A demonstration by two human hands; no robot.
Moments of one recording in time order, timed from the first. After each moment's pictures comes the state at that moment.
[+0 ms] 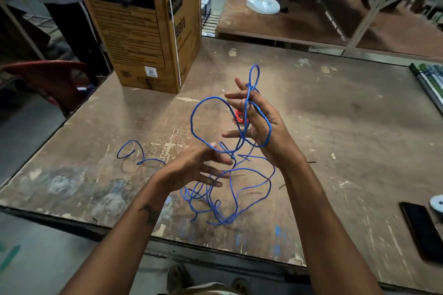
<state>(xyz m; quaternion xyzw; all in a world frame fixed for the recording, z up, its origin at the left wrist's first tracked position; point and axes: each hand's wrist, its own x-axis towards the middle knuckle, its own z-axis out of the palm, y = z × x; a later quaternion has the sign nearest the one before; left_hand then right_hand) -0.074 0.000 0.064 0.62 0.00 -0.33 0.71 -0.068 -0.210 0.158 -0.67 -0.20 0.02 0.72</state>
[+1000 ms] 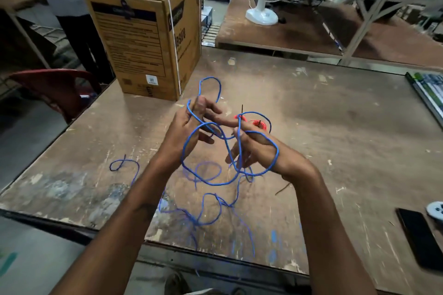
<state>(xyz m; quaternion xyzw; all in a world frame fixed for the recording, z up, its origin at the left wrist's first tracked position) -0.071 -0.021 0.158 0.70 -0.12 0.06 0.70 -0.104 -0.231 0.179 -0.80 -0.21 0.15 0.54</state>
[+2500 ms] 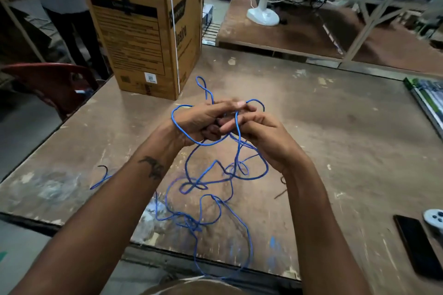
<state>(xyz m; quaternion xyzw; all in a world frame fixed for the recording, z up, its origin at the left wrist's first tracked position) -0.013 -0.031 0.179 0.60 -0.14 -0.32 0.72 -0.061 -0.219 0.176 -0.68 -0.20 0.11 0.70</state>
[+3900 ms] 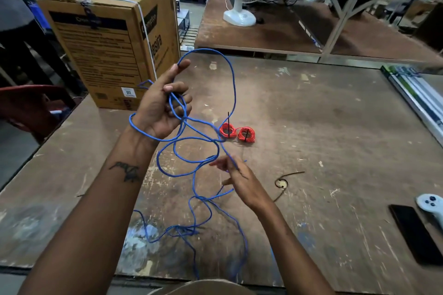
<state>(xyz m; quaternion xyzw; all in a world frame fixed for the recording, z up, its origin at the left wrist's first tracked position) 0.051 -0.003 0.192 0.36 -0.12 -0.23 0.90 -0.063 -0.217 0.035 -0.78 -0.05 0.05 0.63</state>
